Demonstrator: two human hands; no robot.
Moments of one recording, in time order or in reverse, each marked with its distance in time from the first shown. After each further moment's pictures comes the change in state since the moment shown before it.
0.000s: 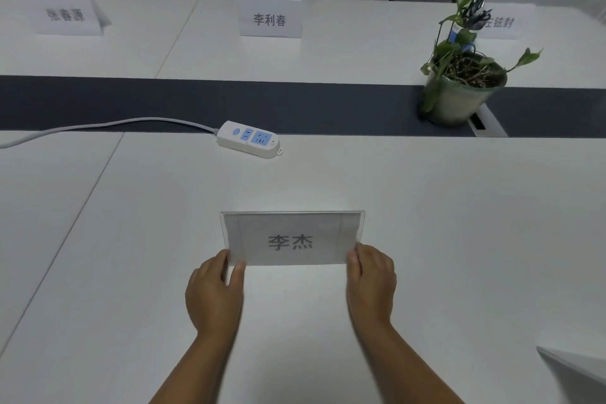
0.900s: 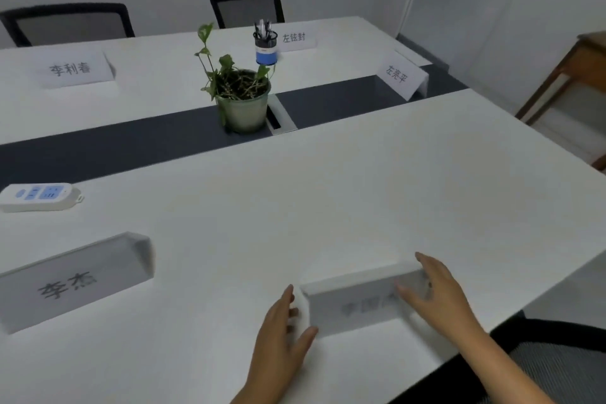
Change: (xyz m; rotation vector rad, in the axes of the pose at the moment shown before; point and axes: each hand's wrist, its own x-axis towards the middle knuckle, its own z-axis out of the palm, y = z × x) left_hand -0.272 0.219 0.102 -0.349 -0.834 0.401; right_hand -0.023 0.228 -0.375 -0.076 -0.137 0.370
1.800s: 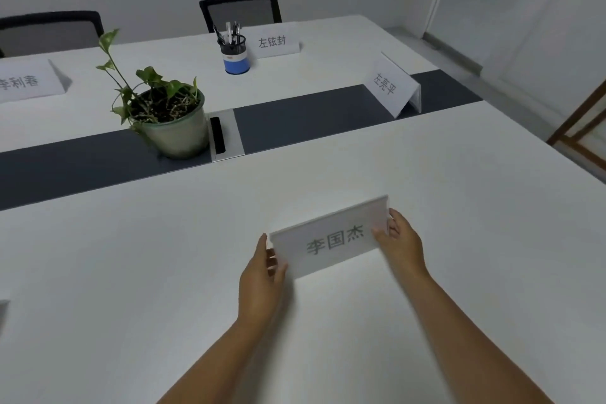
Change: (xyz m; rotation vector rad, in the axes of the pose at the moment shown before) left_hand 0.221 0.074 0.133 0.098 0.293 -0.119; right_hand 0.263 0.055 -0.042 0.542 0.058 -0.020
